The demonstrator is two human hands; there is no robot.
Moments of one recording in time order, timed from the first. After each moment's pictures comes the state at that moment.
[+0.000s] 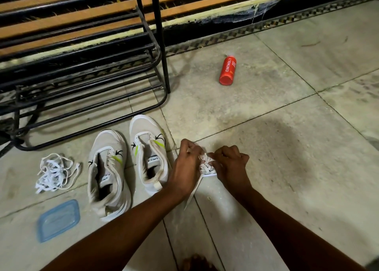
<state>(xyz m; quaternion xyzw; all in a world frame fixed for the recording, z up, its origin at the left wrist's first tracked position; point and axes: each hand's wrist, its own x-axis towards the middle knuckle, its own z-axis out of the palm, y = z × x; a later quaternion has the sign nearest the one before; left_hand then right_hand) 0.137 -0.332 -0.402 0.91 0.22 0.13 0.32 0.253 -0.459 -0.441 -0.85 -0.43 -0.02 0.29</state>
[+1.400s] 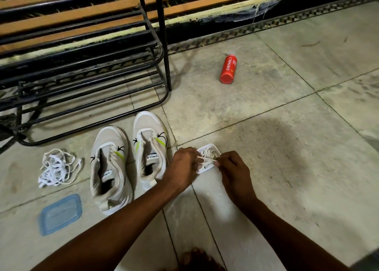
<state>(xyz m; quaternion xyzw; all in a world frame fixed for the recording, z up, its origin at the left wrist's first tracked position) 0.132 -0.321 -0.405 0.89 0.21 0.11 0.38 0.228 -0.486 -0.422 -0.80 -0.43 0.00 0.41</state>
